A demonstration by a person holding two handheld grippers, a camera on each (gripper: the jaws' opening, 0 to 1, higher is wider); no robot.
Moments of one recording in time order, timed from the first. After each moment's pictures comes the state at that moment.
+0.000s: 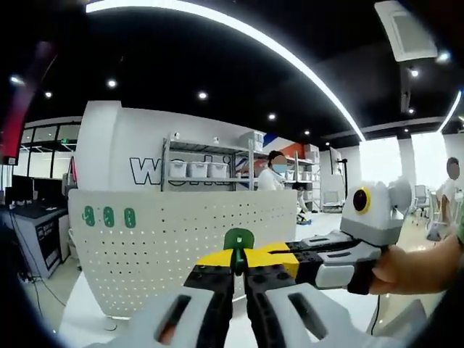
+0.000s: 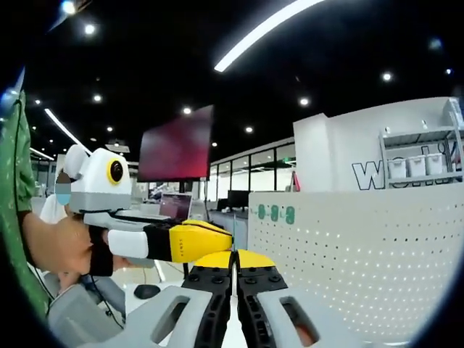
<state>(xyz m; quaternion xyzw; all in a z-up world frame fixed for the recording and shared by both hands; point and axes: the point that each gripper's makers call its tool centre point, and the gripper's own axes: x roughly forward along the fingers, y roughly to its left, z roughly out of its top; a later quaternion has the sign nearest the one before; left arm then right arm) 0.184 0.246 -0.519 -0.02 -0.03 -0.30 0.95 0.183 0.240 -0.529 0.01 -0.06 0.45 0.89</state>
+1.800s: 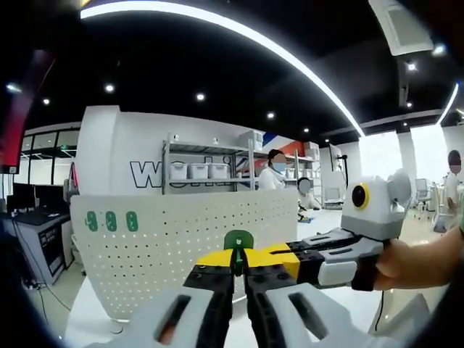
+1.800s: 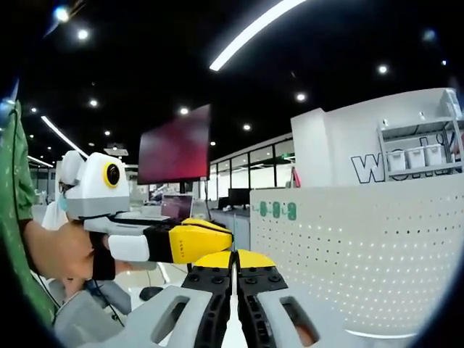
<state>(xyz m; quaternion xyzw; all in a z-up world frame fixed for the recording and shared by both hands) 0.179 0.248 -0.517 0.00 -0.03 -0.29 0.96 0.180 0.242 -0.530 0.02 -0.04 0.45 0.89</state>
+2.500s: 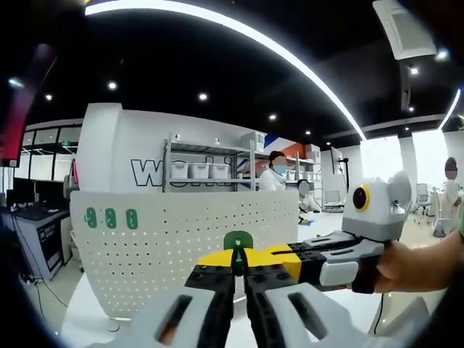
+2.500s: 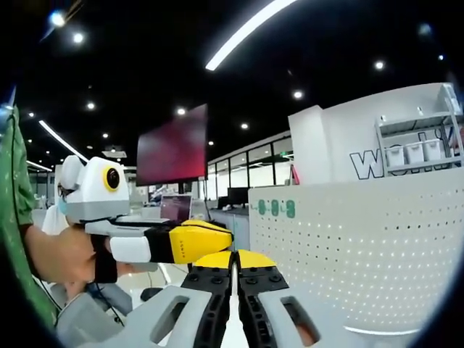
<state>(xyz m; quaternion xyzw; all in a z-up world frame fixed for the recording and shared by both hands) 0.184 0.248 -0.520 -0.02 -0.03 -0.29 0.96 0.183 0.241 -0.533 0.03 -0.04 0.45 0.89</state>
